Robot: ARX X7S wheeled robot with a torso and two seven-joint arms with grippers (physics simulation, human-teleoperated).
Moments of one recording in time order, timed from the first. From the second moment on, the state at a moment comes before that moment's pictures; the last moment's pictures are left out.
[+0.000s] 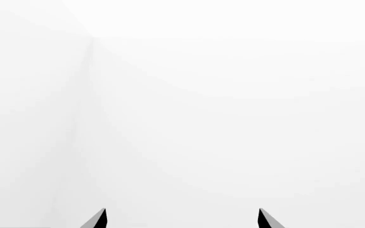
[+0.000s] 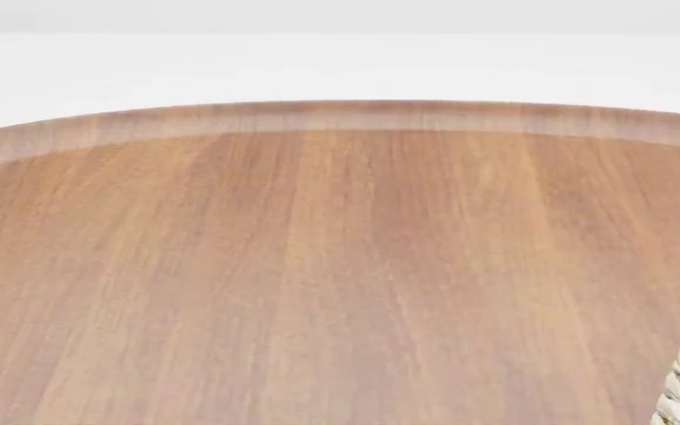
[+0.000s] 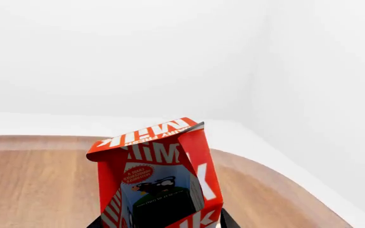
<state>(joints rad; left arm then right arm) 0.00 -0.57 -0.34 0.89 -0.71 -0.30 -0.43 0.27 1.10 0.21 -0.29 1.01 0.69 0.45</state>
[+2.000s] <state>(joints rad) 0.00 -0.59 -0.33 0.87 -0.71 -0.28 -0.45 1.28 1.21 -0.64 0.42 0.18 0.67 -1.03</state>
